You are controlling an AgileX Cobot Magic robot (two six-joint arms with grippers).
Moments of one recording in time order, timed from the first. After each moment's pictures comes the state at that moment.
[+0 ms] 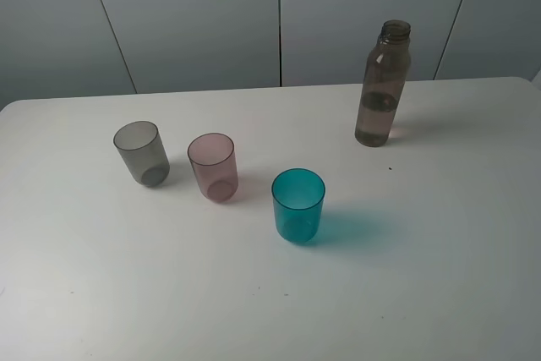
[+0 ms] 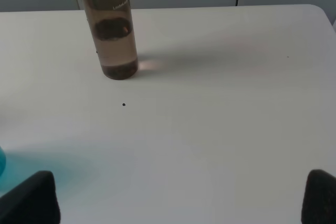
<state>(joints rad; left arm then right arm) 0.03 0.00 -0.51 0.08 1.08 0.03 0.02 0.00 -0.51 0.01 1.10 0.02</state>
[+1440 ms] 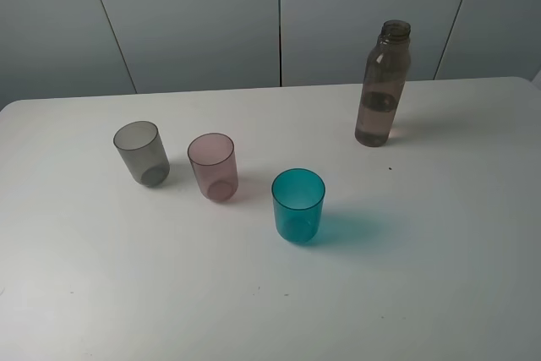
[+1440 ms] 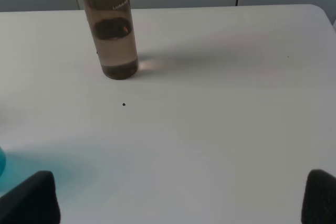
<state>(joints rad) 0.03 0.00 -0.51 0.08 1.08 0.03 0.02 0.00 -0.51 0.01 1.10 0.02</state>
